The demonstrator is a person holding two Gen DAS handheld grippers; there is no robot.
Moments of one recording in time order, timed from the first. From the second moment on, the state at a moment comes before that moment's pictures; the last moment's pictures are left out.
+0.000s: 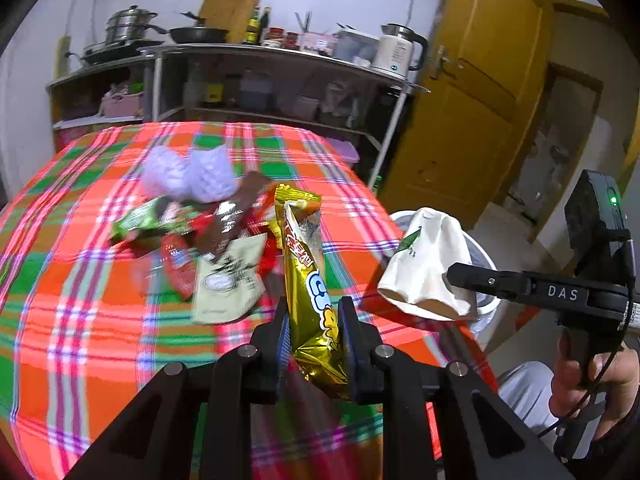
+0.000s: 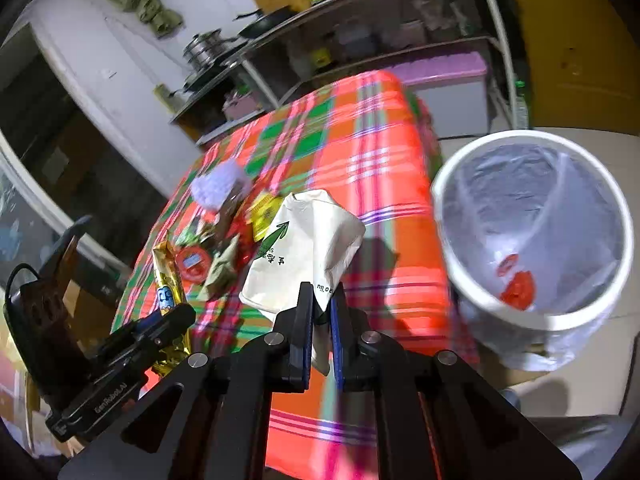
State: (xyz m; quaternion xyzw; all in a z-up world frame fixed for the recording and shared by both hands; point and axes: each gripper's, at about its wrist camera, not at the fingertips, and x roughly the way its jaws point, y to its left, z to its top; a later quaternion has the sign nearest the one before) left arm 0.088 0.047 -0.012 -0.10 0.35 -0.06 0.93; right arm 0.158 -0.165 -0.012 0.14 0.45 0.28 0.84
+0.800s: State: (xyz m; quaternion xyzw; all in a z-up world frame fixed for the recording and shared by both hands) left arm 0.179 -0.085 -0.008 -0.06 0.36 -0.18 0.91; right arm 0.174 -0.305 -0.023 0.20 0.43 0.15 0.87
